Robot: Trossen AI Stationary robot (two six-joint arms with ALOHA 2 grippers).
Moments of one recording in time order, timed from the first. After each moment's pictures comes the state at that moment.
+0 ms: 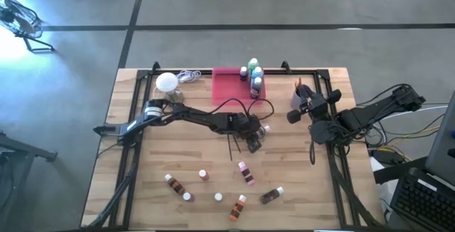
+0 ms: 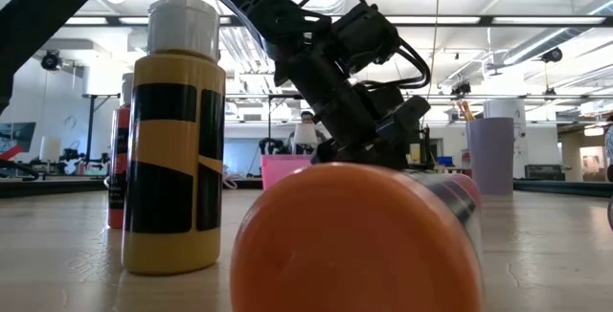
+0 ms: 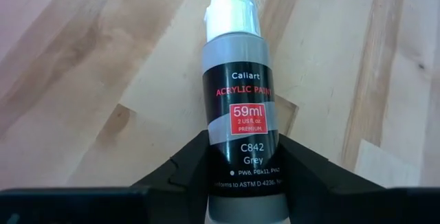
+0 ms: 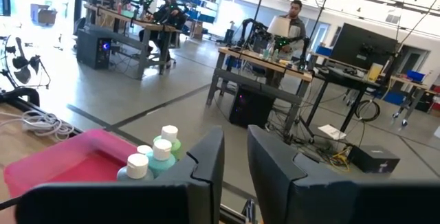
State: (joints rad) left arm 0.03 2.20 1.57 -0.18 -0.06 -0.44; right arm 0.39 0.91 0.78 -0.47 1.57 0.38
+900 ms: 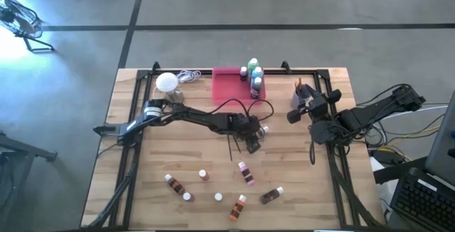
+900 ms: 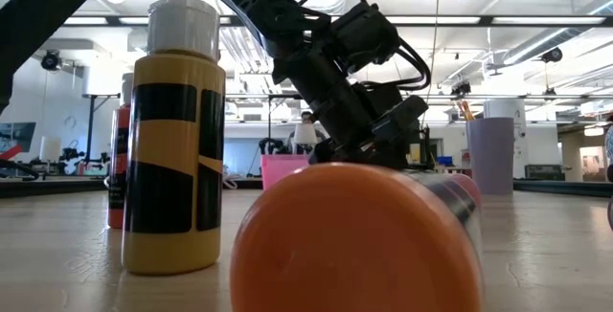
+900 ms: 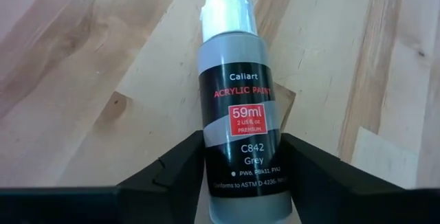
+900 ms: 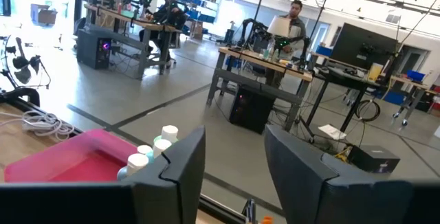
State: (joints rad) left arm 0.03 2.20 1.57 -0.22 -0.06 -0.44; right arm 0.39 0.91 0.78 -0.47 1.57 0.38
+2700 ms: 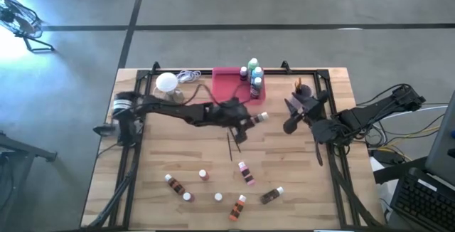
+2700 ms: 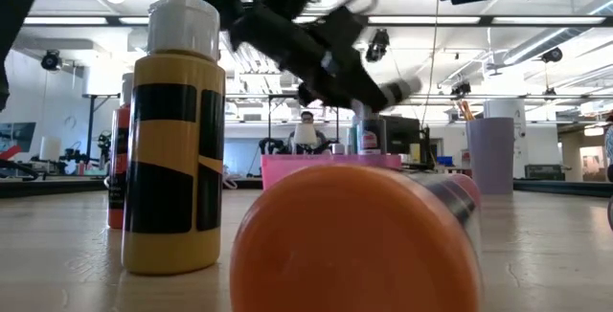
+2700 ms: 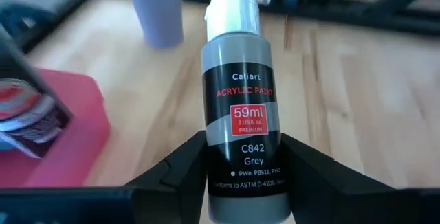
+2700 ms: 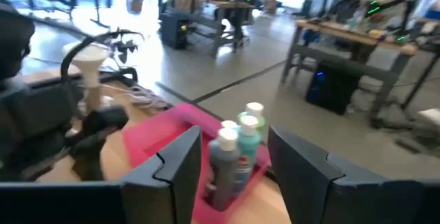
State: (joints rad) left arm 0.08 1.82 1.19 0.20 -0.07 -0.10; right arm 0.39 0.91 0.78 -0.38 1.26 0.39
